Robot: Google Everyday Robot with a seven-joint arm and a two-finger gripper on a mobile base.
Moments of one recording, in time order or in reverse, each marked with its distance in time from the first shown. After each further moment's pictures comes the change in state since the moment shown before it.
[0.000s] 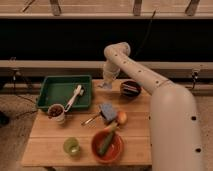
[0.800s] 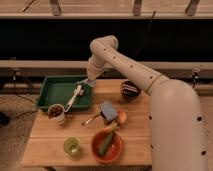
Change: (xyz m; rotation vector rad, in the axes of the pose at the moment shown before) arm -0.102 -0.044 -0.030 0.091 -0.100 -0.132
